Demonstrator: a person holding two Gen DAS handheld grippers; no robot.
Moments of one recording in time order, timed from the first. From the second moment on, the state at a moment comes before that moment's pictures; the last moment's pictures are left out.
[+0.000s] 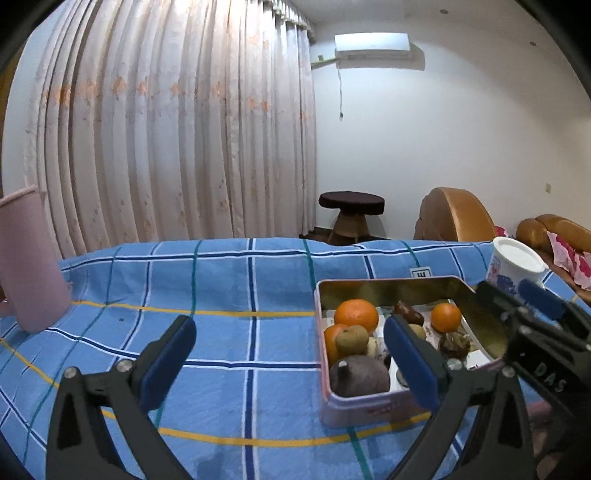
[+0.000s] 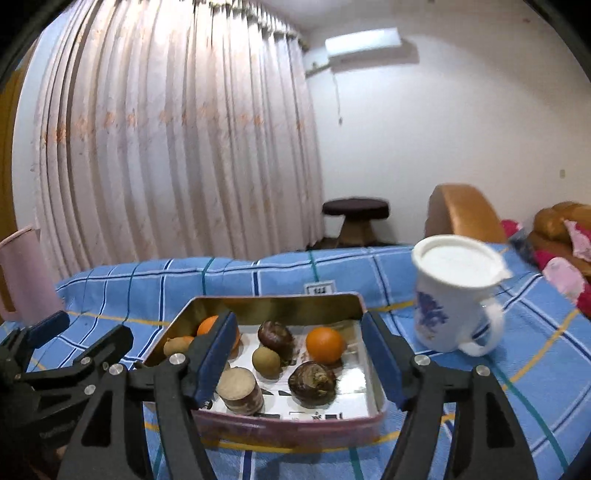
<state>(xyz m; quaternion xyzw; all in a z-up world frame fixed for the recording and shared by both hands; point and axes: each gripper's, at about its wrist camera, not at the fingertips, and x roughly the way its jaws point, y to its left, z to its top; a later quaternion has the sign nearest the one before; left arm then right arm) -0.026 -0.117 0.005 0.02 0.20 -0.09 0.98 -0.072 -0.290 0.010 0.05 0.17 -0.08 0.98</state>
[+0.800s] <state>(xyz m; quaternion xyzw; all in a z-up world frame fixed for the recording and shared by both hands) -0.045 -0.111 0.008 0.03 0.17 -0.08 0.98 -0.109 -0.283 0.017 0.04 0.12 -0.11 0.99</state>
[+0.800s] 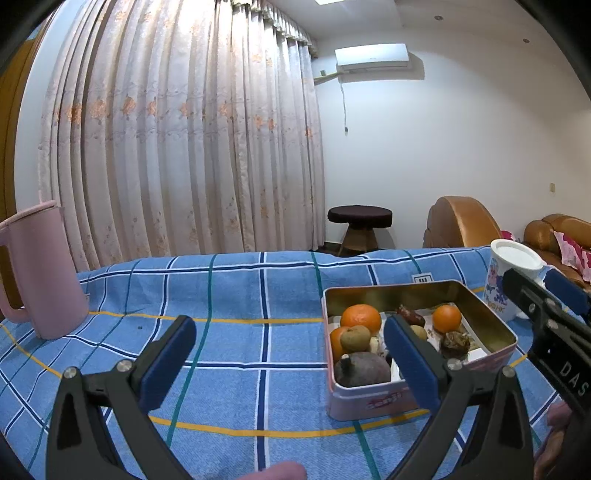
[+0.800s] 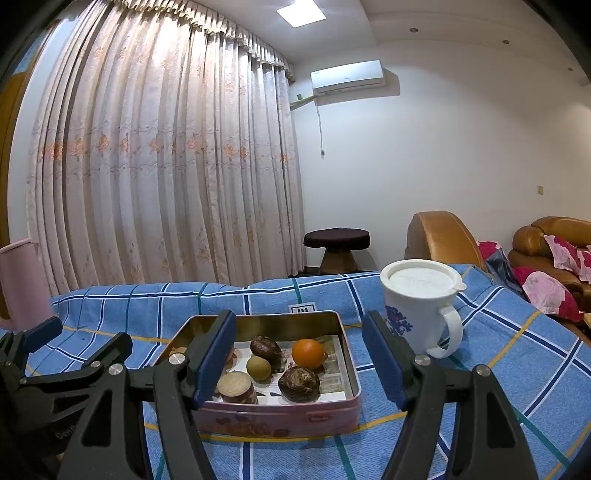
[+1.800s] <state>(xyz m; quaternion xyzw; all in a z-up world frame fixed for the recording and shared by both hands) -0.048 -0.120 0.010 0.04 0.17 -0.10 0.98 -0.110 -0.281 0.016 0.04 0.12 -0.11 0.99</state>
